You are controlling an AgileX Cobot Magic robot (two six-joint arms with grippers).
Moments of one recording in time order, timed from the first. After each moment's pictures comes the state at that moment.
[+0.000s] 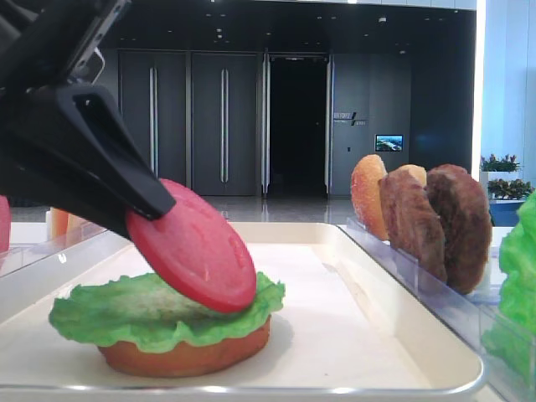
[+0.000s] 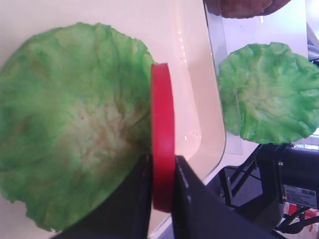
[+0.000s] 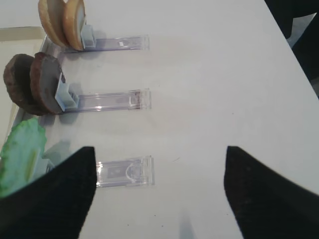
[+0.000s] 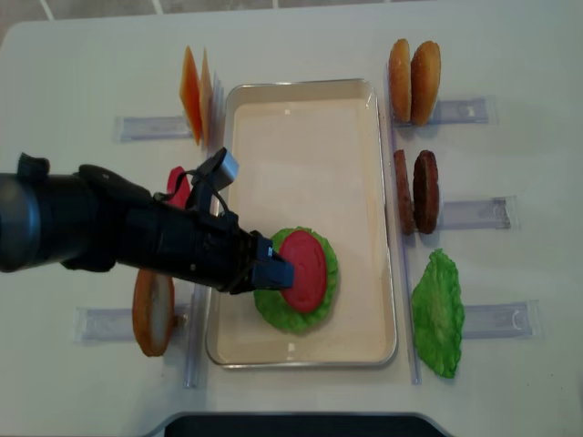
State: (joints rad) left arm -0.41 1.62 -0.60 -1.42 0.69 0.99; right arm -0.02 -0.01 -0.50 0.07 1.14 -0.03
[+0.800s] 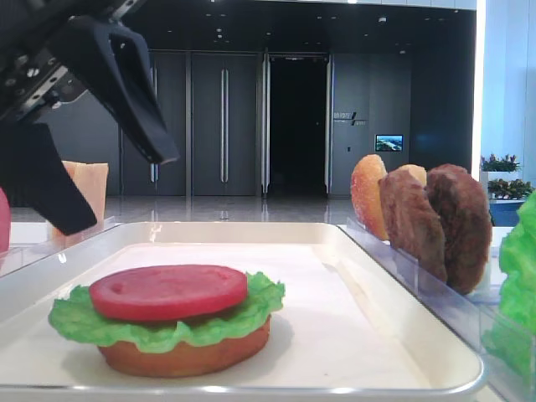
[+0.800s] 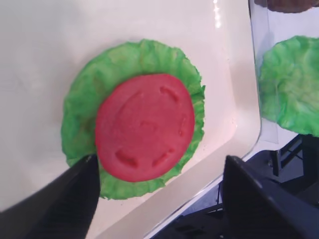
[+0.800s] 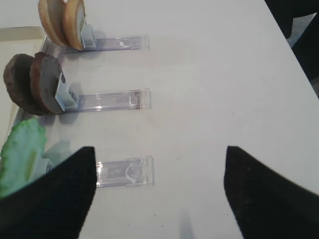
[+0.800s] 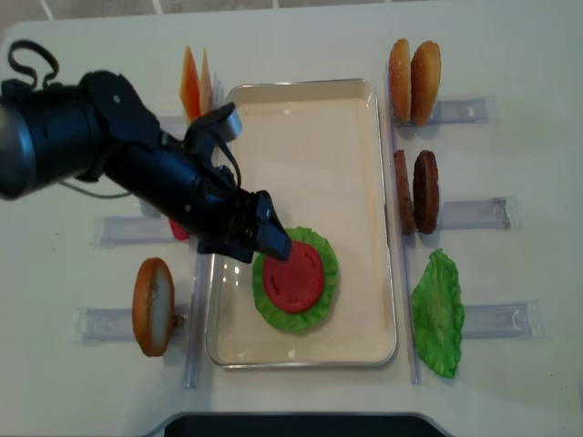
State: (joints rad) left arm -0.41 1.62 -0.90 -0.75 0.82 0.36; right arm -0.02 -0.01 -0.50 0.07 1.14 -0.03
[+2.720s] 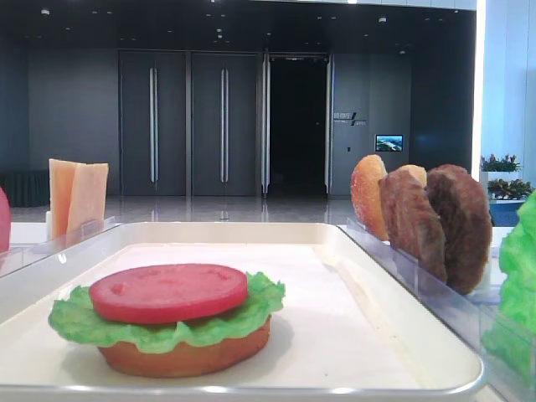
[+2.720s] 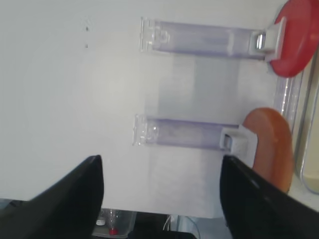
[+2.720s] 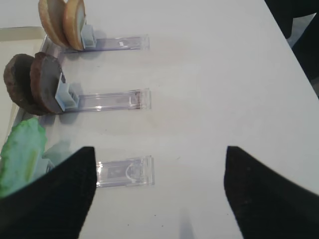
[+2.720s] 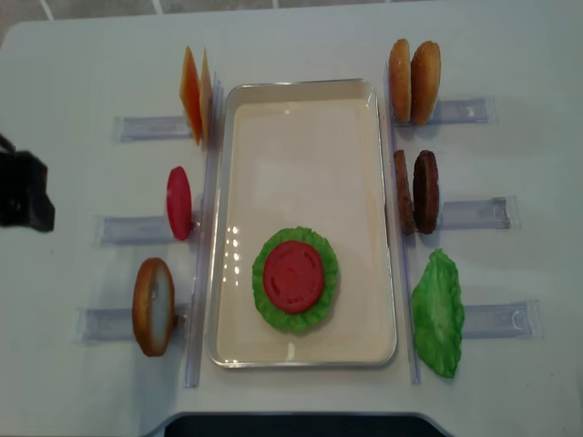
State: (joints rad) left arm 0.07 1.12 -0.95 0.06 1.22 -0.06; right arm -0.02 -0.01 -0.50 0.07 1.14 -0.03
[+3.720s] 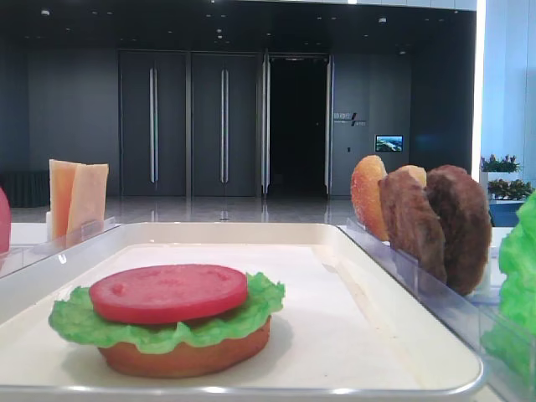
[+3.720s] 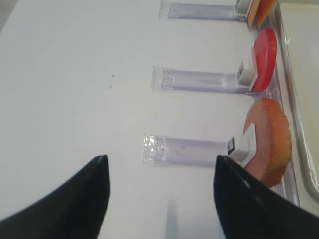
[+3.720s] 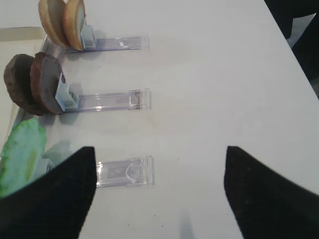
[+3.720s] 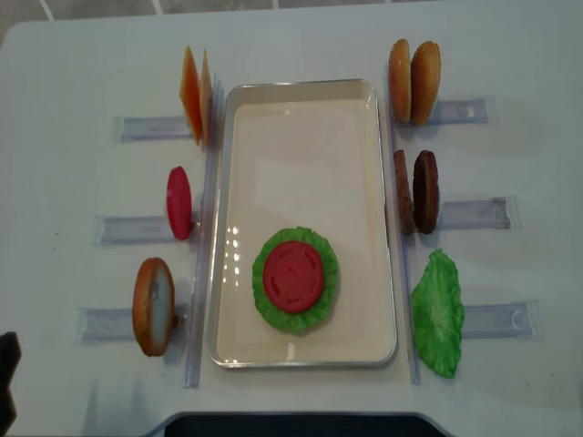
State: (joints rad) left arm 0.07 0.11 -0.48 0.08 1.10 -0.05; right arm -0.02 -0.01 -0.50 0.07 1.14 -0.03
